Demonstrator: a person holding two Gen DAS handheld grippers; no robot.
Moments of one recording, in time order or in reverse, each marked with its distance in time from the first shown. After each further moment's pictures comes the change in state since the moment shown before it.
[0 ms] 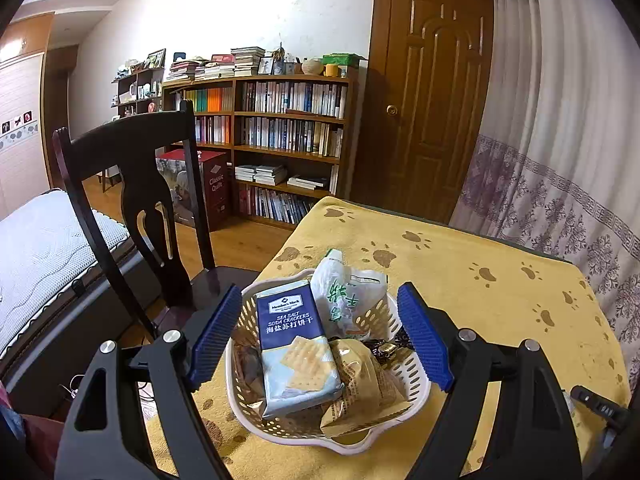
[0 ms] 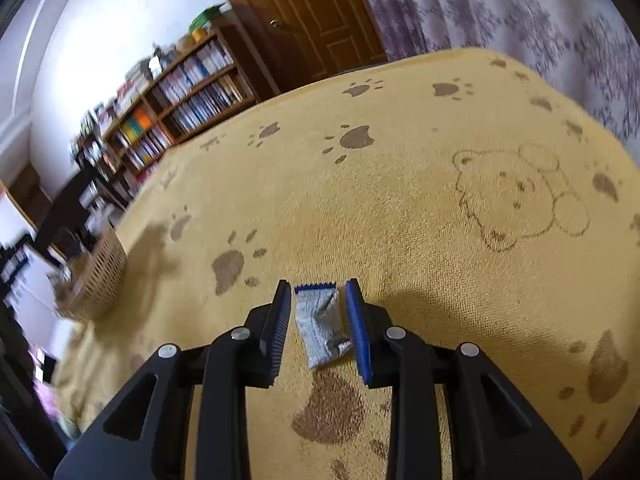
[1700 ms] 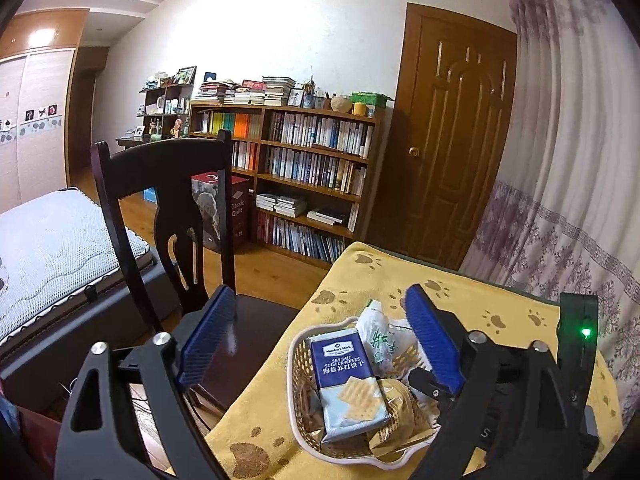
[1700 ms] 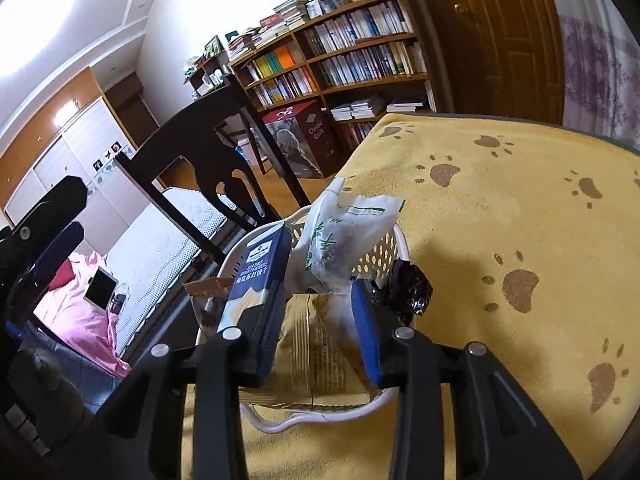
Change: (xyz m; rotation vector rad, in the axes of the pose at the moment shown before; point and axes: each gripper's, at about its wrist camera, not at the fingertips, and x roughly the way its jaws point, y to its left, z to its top) left arm -0.039 0.047 0.020 -0.099 -0.133 0.053; right arm 0.062 0.318 0.027 -0.311 0.103 0.375
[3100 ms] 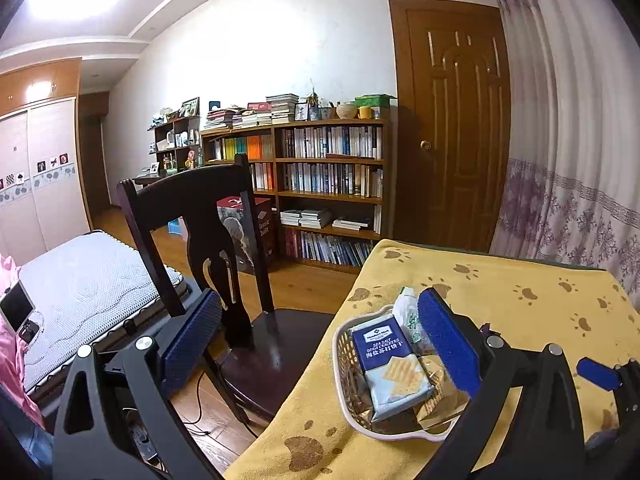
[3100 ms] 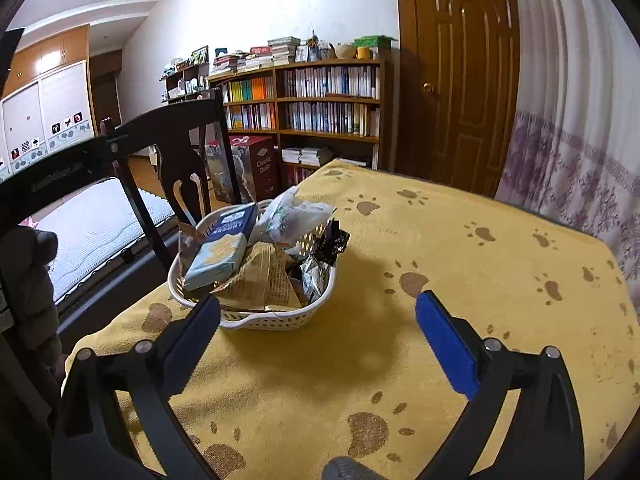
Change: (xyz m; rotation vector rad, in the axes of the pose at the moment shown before) left arm -0.031 -0.004 -0.009 0.169 -0.044 0.095; right arm -0.098 0.034 -0.072 -0.228 -0.200 -0.319
